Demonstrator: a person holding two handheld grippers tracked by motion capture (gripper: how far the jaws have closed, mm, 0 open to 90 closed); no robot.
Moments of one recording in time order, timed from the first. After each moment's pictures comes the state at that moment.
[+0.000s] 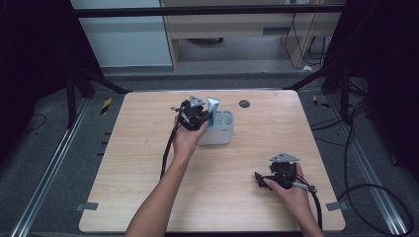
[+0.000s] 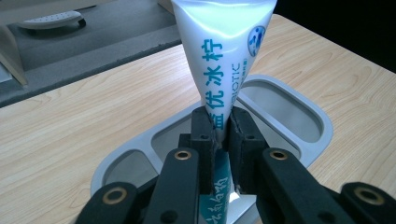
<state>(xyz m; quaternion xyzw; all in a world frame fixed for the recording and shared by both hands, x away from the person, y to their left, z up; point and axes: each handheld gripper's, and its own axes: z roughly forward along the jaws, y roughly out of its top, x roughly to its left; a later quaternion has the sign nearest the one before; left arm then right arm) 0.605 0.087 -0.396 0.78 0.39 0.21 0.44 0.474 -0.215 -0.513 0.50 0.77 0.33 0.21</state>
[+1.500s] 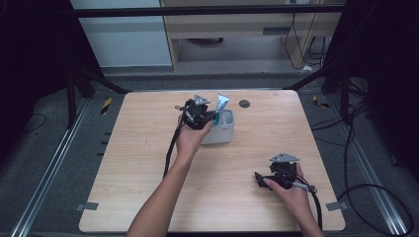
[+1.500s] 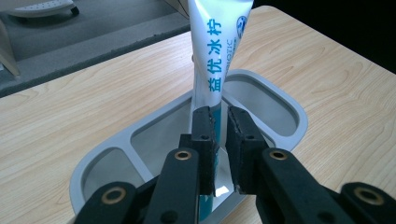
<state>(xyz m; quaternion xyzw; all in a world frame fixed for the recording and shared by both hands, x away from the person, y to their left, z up) 0.602 0.076 -0.389 0.79 0.40 0.20 0.42 0.474 -0.215 -0.513 0.50 0.77 0.33 0.21</state>
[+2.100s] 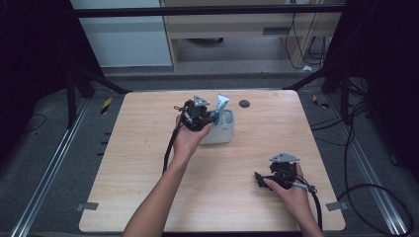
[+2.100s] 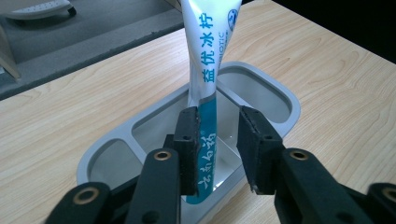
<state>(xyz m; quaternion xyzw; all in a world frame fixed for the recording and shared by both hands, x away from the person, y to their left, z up) 0.595 0.079 -0.384 0.80 0.38 0.20 0.42 0.474 -0.215 -0.513 0.50 0.77 0.33 0.21</state>
